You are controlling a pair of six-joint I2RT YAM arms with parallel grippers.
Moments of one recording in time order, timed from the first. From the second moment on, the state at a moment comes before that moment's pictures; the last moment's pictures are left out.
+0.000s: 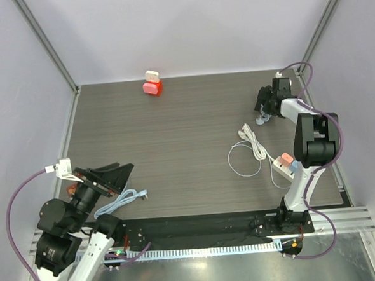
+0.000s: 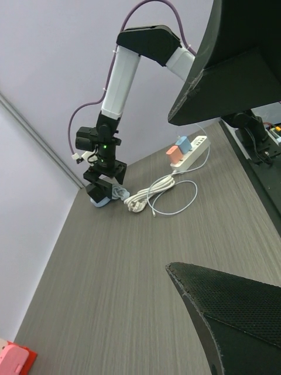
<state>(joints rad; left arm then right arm) -0.40 0.12 0.78 -0.57 0.08 -0.77 -0.07 1.92 1.31 -0.21 0.08 0.28</state>
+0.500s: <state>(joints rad) -0.41 0.13 0.83 -0.63 0.12 -0.84 -0.07 2.01 1.31 -0.11 0.08 0.28</state>
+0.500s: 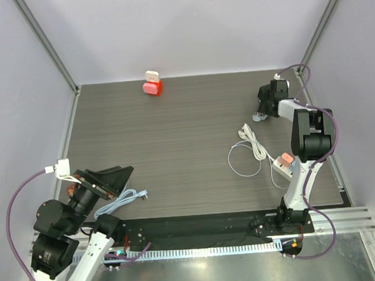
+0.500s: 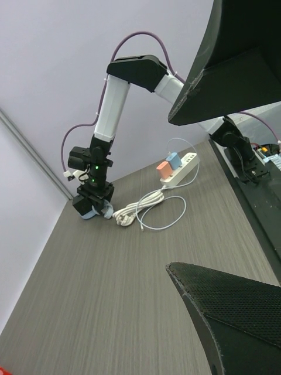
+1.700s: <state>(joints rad) -0.41 0.58 0.78 -0.72 0.26 -0.84 0.76 1.74 0.94 -0.07 0.09 0.41</state>
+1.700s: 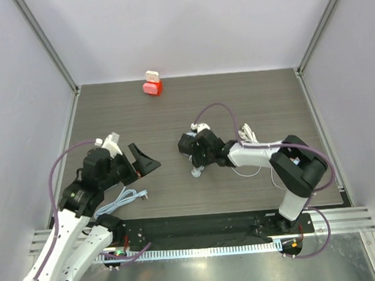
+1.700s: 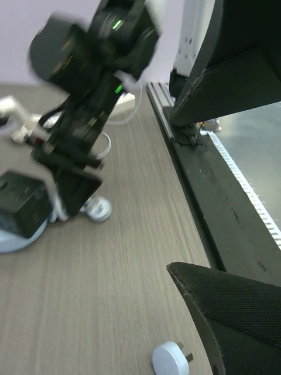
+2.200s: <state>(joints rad) -0.74 0.97 0.84 -0.64 -0.08 -0.76 0.92 1.47 0.68 -0.04 0.07 0.60</state>
